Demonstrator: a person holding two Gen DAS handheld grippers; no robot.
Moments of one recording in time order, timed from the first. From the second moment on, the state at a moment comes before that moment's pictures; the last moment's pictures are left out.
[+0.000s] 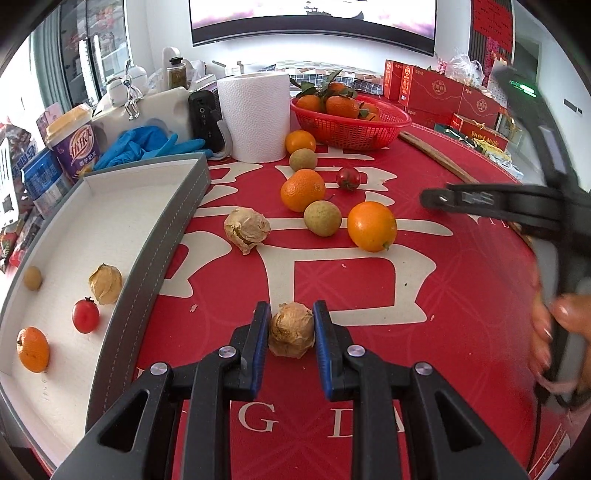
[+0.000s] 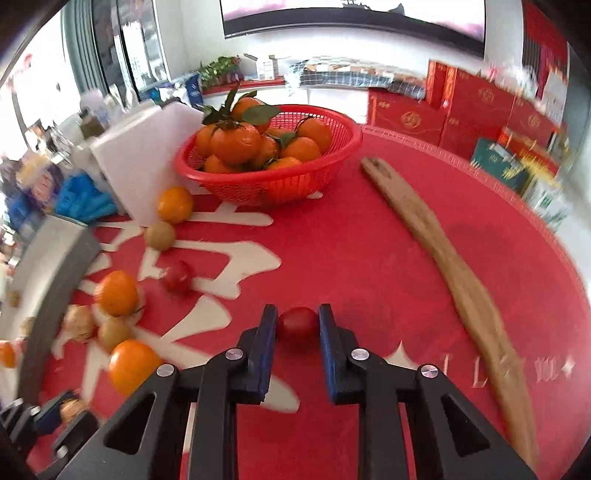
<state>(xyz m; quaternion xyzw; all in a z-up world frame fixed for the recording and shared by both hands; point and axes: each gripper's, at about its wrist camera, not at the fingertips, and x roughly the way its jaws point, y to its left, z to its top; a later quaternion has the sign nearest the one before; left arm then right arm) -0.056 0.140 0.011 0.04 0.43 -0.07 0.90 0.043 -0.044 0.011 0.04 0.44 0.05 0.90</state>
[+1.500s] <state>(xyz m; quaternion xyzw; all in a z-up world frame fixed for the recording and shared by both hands) -0.089 0.285 0.058 -0.05 0.35 0.02 0.93 -0.023 0.052 0.059 0.05 0.44 0.17 0.88</state>
